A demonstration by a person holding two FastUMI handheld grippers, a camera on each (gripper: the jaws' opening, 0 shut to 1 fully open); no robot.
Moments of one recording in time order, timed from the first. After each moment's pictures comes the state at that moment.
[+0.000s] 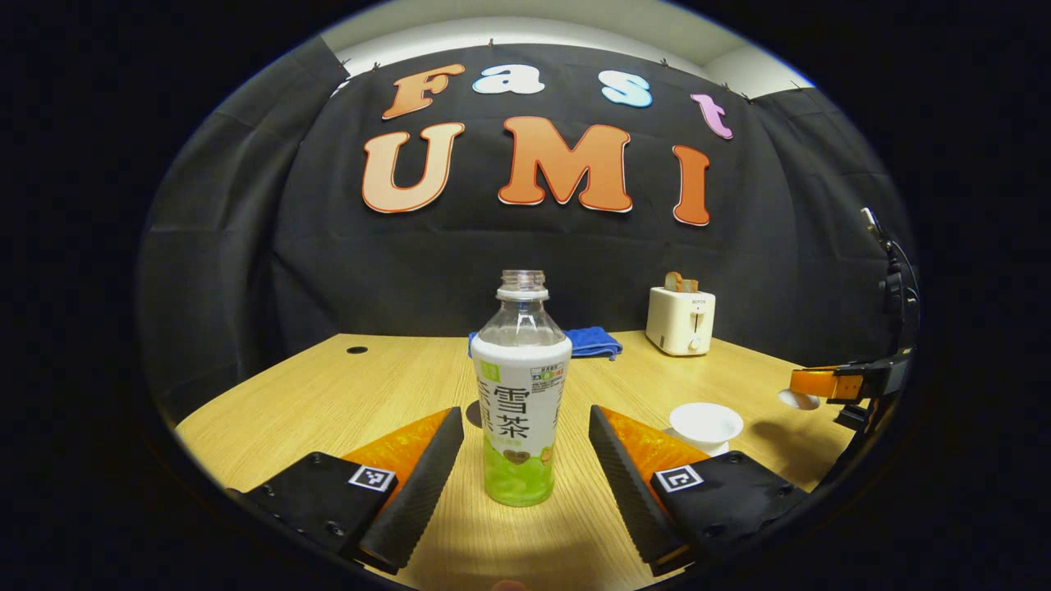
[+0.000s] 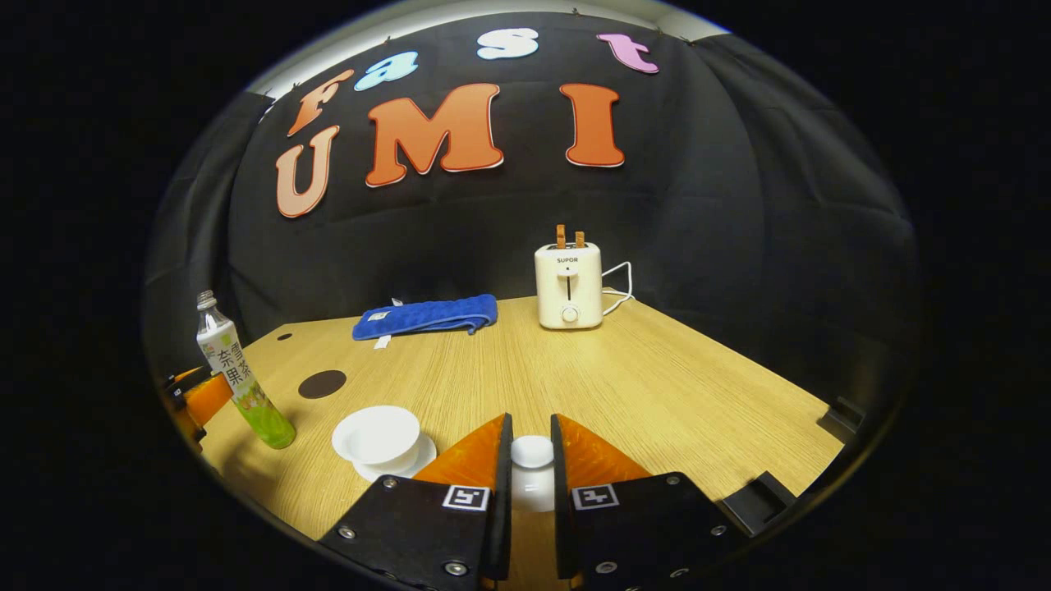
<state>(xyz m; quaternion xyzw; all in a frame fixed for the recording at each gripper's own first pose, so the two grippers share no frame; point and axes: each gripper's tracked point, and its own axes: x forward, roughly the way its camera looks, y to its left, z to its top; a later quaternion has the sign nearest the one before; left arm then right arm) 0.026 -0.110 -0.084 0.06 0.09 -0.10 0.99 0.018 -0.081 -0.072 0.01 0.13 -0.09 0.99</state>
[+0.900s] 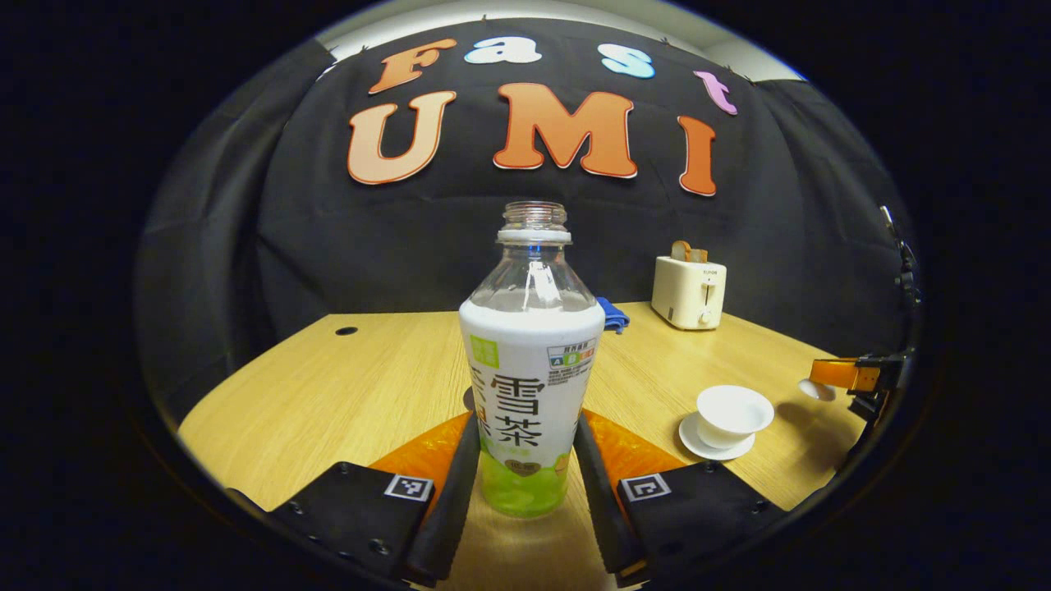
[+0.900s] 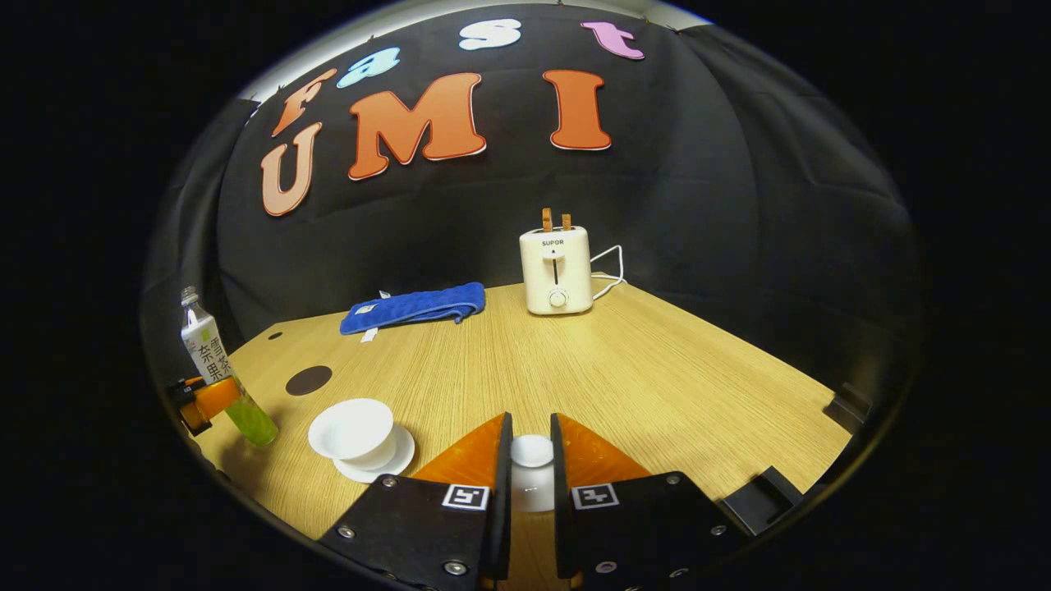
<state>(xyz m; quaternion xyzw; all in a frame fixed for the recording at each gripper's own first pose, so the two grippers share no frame) 0.049 -0.111 -0.104 0.09 0.14 -0.11 0.98 0.023 -0.091 -0.086 0.03 0.15 -0.10 0.98</state>
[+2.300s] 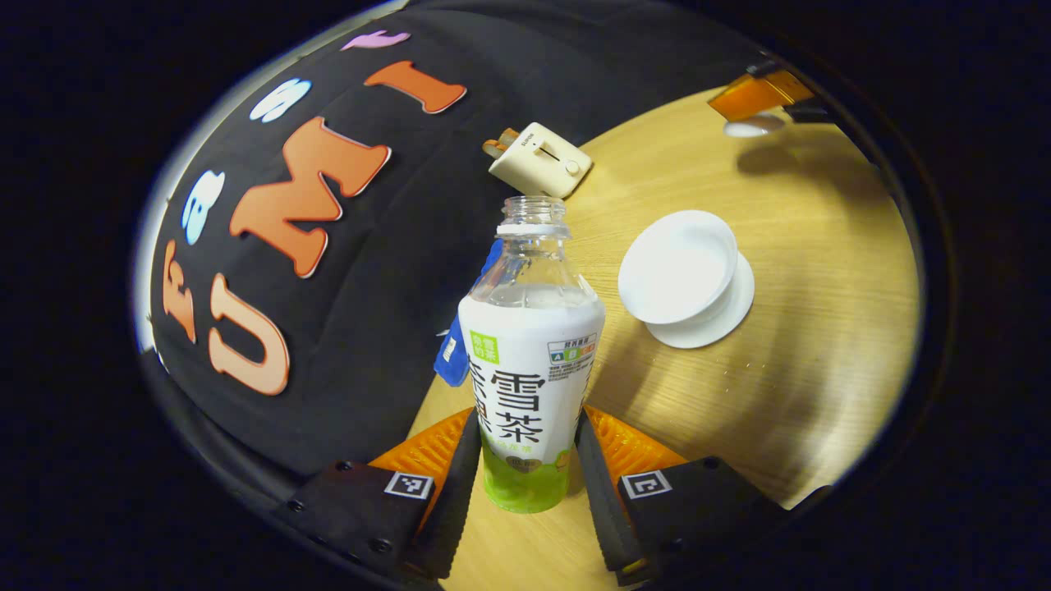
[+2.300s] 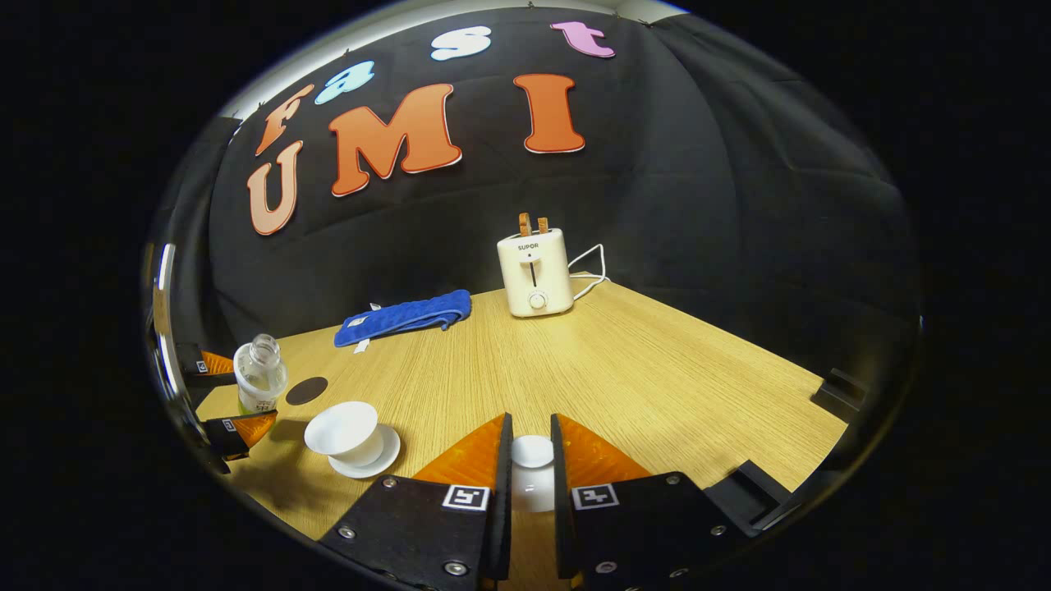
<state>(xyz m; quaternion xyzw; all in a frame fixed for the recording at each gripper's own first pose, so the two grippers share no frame) 0.058 -0.181 -0.130 0.59 0.16 -0.22 0.77 0.005 -0.116 -0.084 0.06 0.14 -0.12 0.98</state>
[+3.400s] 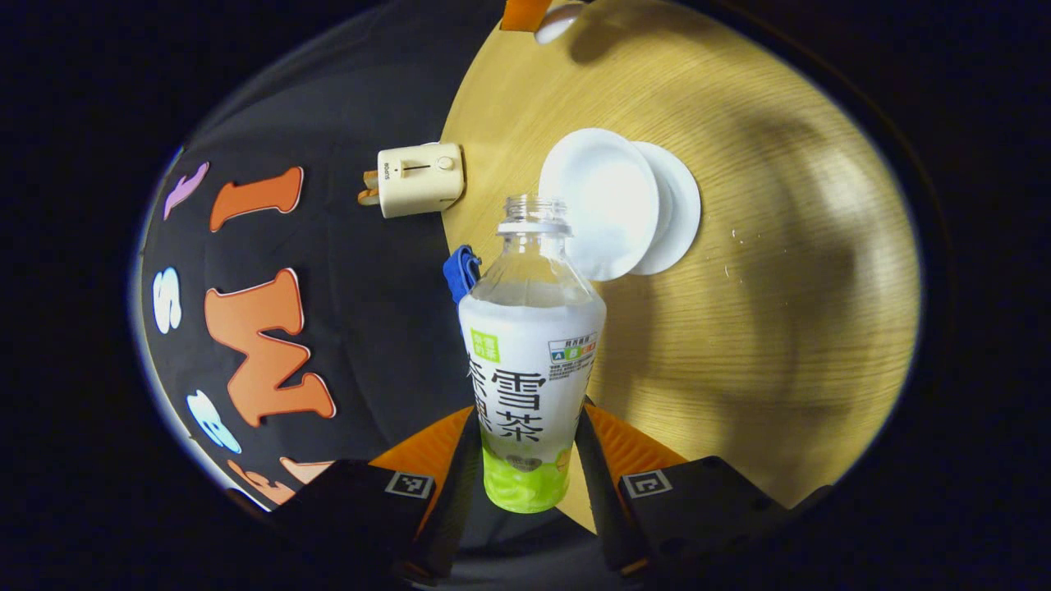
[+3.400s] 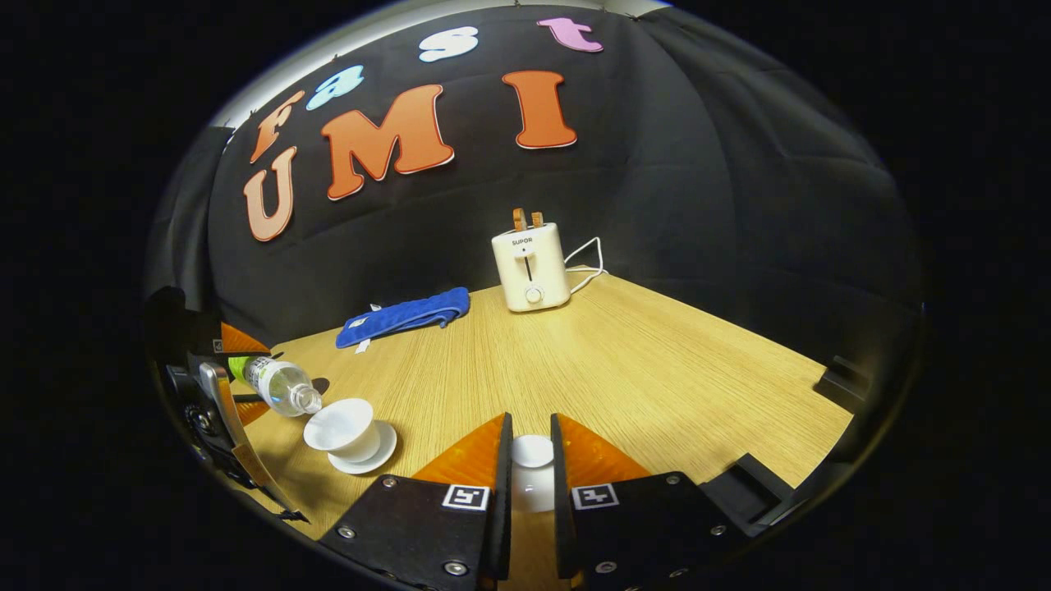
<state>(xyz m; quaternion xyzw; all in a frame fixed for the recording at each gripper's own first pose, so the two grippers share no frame) 0.059 -0.186 -0.112 0.81 0.13 -0.25 0.52 0.001 -0.123 -0.090 0.08 0.14 -0.11 0.98</state>
